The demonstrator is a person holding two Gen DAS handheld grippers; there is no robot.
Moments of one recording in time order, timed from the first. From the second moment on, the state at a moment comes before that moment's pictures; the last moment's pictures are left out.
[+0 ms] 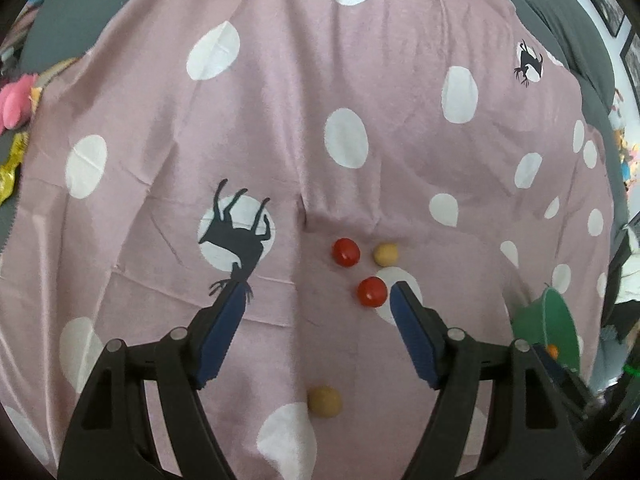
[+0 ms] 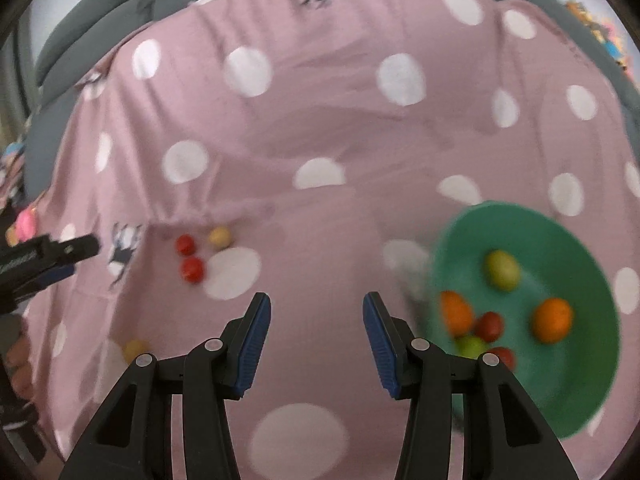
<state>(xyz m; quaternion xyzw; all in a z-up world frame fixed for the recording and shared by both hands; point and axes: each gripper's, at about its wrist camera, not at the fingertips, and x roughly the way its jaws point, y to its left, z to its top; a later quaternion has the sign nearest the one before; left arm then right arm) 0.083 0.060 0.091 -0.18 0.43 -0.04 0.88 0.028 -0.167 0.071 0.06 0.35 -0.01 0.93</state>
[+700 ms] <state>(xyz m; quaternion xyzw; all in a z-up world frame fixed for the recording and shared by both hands) 0.130 0.068 0.082 -0.19 0.46 -0.06 0.87 0.145 -0.087 0.023 0.10 0.45 0.07 0.89</state>
